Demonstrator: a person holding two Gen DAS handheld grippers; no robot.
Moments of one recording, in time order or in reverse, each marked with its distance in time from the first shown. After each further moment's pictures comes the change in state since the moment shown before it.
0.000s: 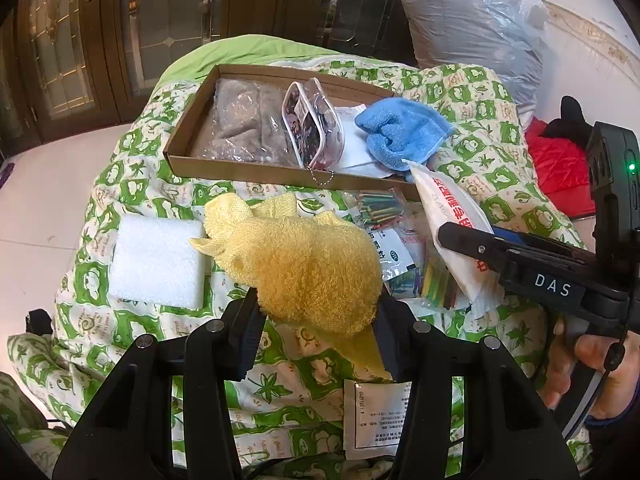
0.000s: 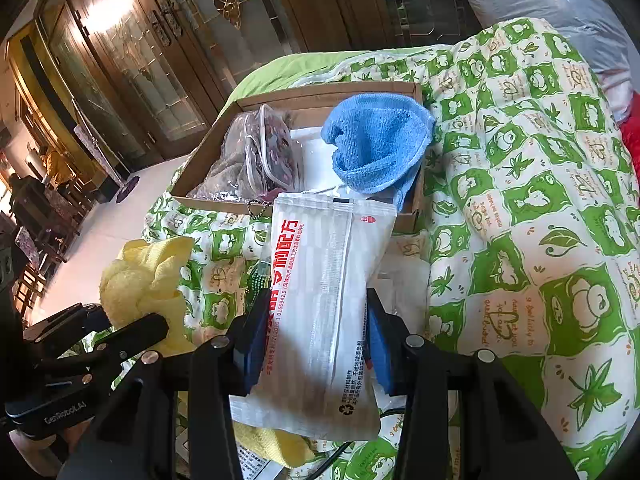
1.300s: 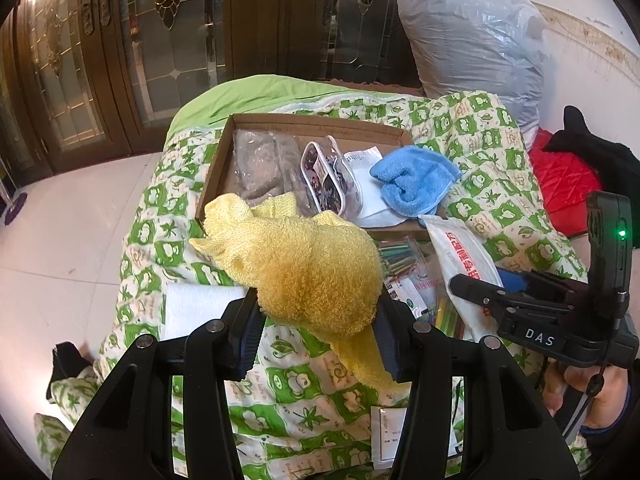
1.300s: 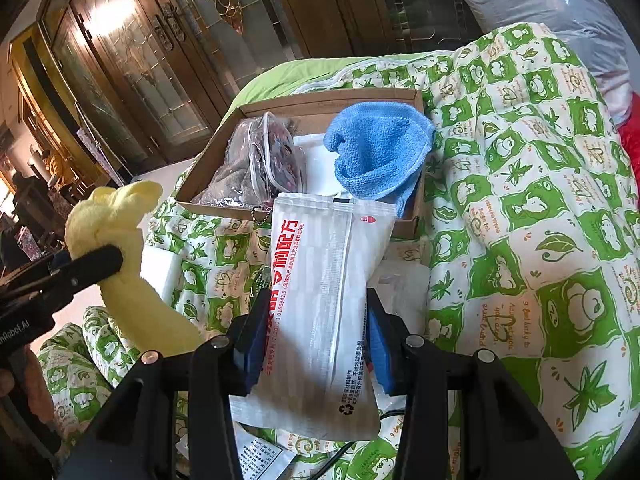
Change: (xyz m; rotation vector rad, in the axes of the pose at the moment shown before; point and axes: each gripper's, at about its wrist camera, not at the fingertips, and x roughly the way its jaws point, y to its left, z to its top) left arm -0.029 0.012 0.043 0.065 -0.060 0.055; right arm -0.006 0.001 0.001 0.001 -0.017 0.012
